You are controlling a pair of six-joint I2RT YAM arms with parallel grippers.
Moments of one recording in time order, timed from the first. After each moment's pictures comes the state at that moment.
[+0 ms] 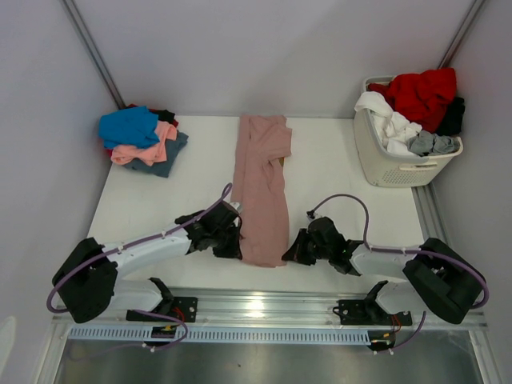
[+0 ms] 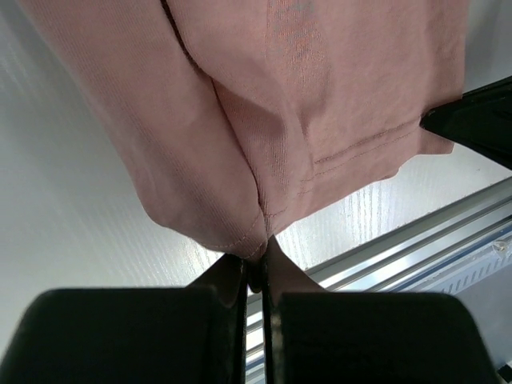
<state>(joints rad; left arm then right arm) -0.80 1.27 0.66 -0.47 0.12 -0.70 0.79 1.32 0.32 0.27 -0.20 1.01</state>
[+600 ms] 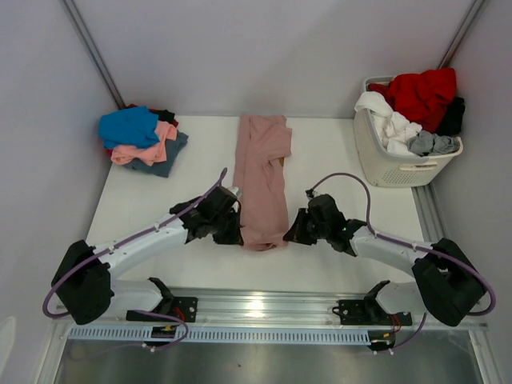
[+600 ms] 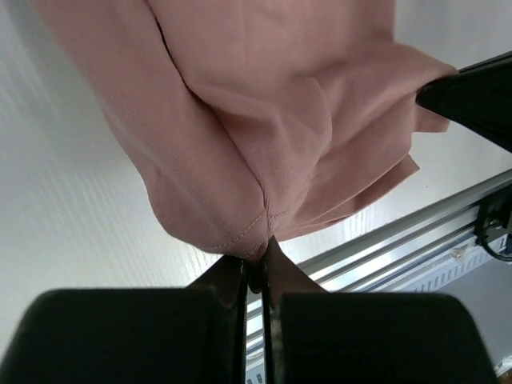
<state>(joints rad) -0.76 1.25 0.79 -0.57 0.11 -0.67 0.70 1.29 0.55 -0.02 -0.19 0.86</state>
